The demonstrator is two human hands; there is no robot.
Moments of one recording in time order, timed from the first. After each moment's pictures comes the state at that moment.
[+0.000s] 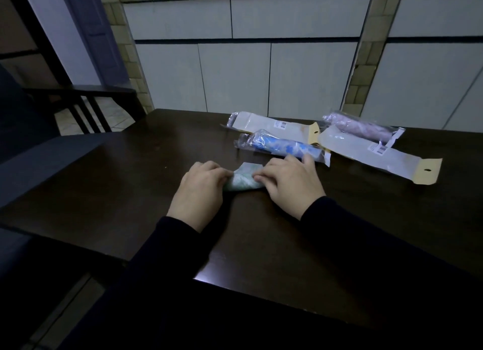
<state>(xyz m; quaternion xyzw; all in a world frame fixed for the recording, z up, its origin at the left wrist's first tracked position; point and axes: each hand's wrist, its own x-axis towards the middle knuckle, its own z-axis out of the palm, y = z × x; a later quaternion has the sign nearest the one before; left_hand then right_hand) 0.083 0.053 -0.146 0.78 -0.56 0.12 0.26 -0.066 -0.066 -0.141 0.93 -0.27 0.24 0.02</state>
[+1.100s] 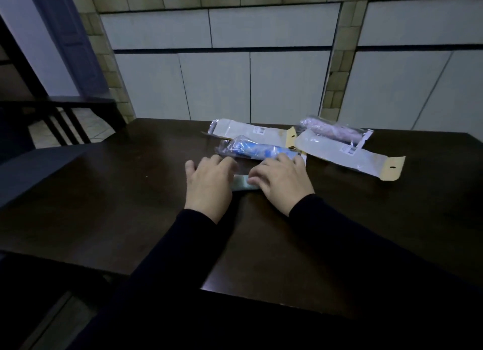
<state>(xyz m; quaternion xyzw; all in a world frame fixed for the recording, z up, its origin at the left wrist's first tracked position) 0.048 0.012 -0.138 0.81 -0.52 0.17 0.20 -0.084 -0.083 -0.141 0.93 -0.30 0.23 0.04</state>
